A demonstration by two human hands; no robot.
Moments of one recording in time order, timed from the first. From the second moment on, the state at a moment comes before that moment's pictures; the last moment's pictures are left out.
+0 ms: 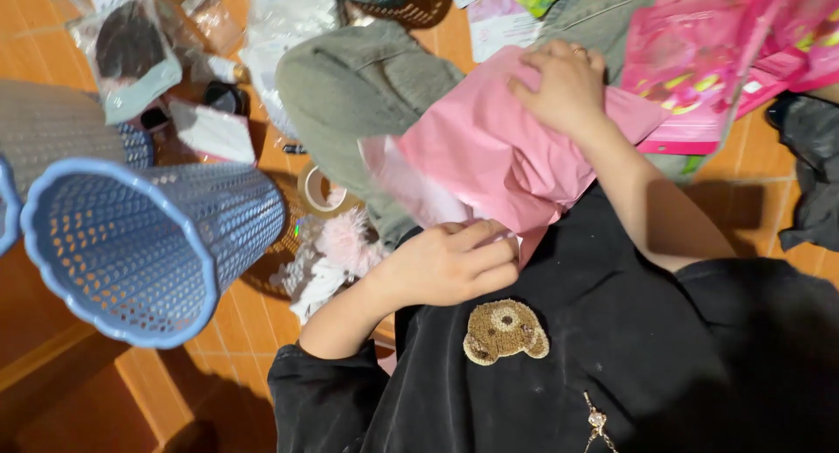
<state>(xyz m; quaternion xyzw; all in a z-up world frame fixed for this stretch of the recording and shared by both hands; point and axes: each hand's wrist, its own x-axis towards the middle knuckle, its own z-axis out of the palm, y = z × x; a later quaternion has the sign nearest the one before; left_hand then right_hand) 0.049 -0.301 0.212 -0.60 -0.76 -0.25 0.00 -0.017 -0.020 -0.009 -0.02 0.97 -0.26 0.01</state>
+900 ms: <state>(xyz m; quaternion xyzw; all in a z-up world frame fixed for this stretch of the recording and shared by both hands) -0.008 -0.162 0.130 -0.62 -0.73 -0.22 0.17 -0.093 0.063 0.017 -0.25 0.93 -0.26 -0.09</state>
